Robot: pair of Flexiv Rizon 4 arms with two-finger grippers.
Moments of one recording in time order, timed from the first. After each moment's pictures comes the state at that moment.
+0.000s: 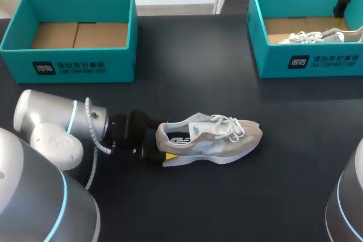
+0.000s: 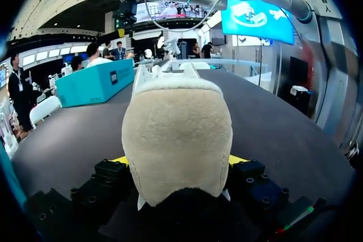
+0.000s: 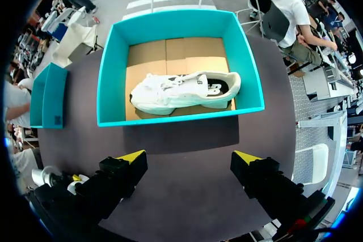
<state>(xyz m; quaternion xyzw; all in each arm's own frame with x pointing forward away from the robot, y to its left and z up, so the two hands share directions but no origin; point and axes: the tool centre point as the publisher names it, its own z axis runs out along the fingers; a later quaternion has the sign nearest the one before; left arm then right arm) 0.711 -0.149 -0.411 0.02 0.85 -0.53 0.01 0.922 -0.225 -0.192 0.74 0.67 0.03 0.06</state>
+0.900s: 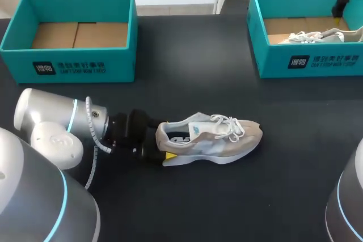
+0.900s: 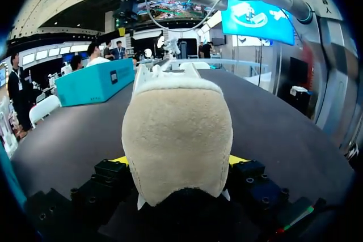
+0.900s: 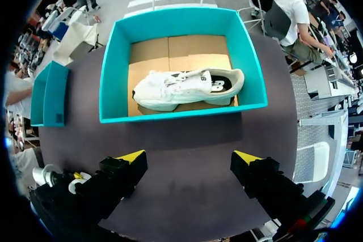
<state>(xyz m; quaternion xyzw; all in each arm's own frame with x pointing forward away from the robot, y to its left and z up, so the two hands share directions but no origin) 0.711 -0.149 -0.411 0.02 0.85 -0.53 0.01 0.915 -0.213 -0.193 0.74 0.67 0.02 0.04</state>
